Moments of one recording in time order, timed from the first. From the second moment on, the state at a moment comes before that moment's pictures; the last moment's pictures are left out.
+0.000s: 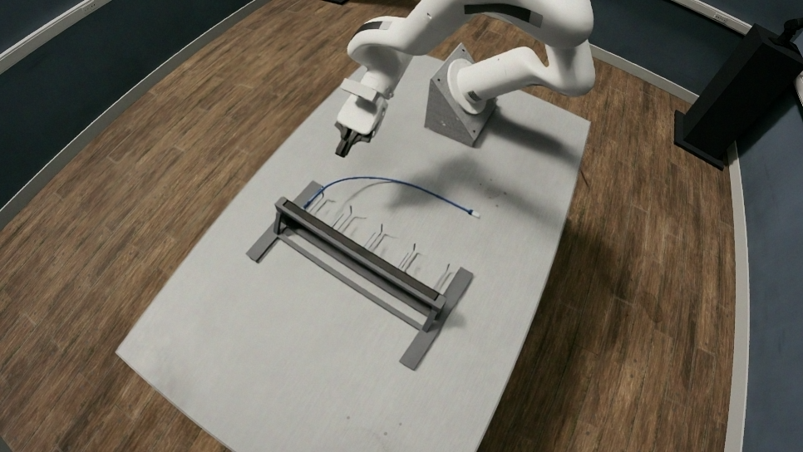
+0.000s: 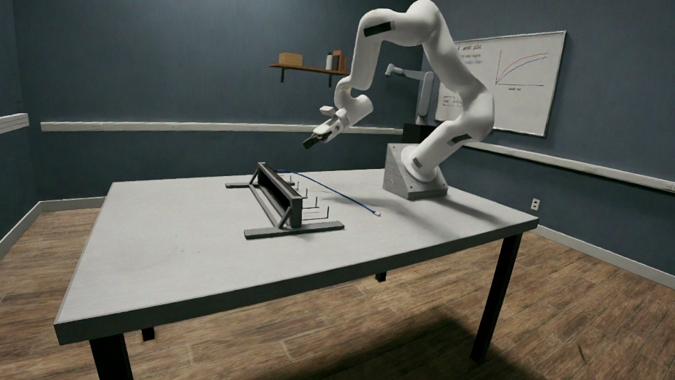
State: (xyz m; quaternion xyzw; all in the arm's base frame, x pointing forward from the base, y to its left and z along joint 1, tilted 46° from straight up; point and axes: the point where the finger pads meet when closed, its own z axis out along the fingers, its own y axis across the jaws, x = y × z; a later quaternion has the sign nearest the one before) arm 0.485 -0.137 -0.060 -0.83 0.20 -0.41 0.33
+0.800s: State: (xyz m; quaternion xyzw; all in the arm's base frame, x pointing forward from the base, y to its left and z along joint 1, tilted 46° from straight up) arm 0.475 -0.111 -0.036 -0.84 0.13 -0.40 0.34
